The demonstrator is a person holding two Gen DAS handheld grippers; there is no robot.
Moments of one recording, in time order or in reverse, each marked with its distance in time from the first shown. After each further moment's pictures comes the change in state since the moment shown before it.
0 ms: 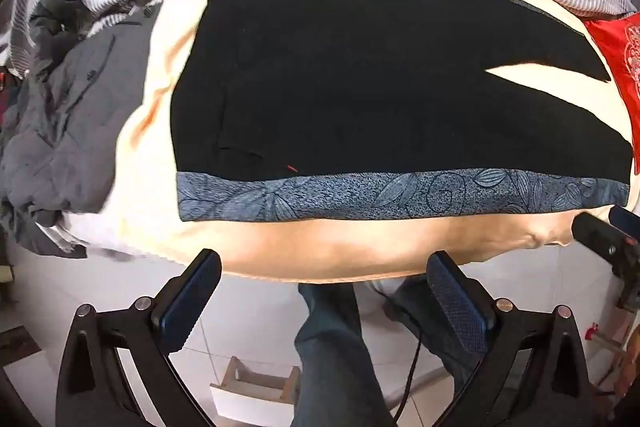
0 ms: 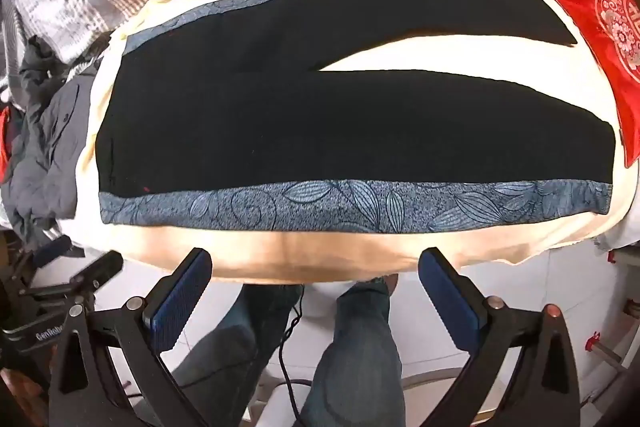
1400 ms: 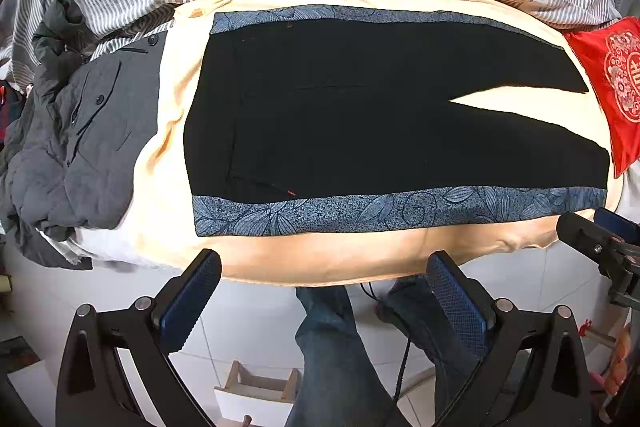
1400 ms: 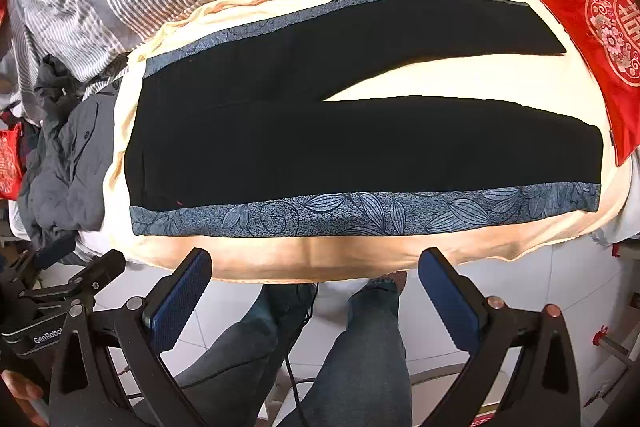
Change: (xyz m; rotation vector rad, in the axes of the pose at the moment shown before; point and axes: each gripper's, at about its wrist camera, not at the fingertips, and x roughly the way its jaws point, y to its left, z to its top) left arm -0.051 0.001 0.017 0.019 -0.024 -0.030; right arm -0.043 0.000 0.023 0.022 -0.010 0.046
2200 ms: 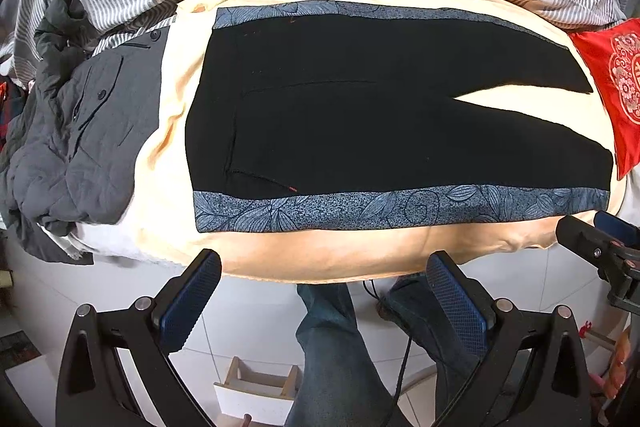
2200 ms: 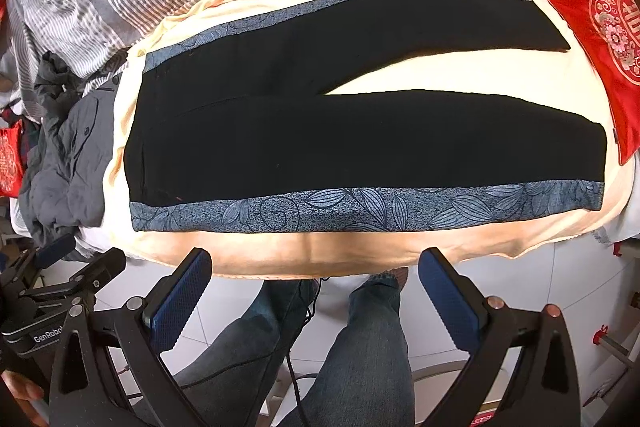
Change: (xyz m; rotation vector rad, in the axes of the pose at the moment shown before) left arm 0.003 0.000 -0.001 -0.012 0.011 0.008; right arm 0.005 0.000 0.000 -0.001 0.020 0.007
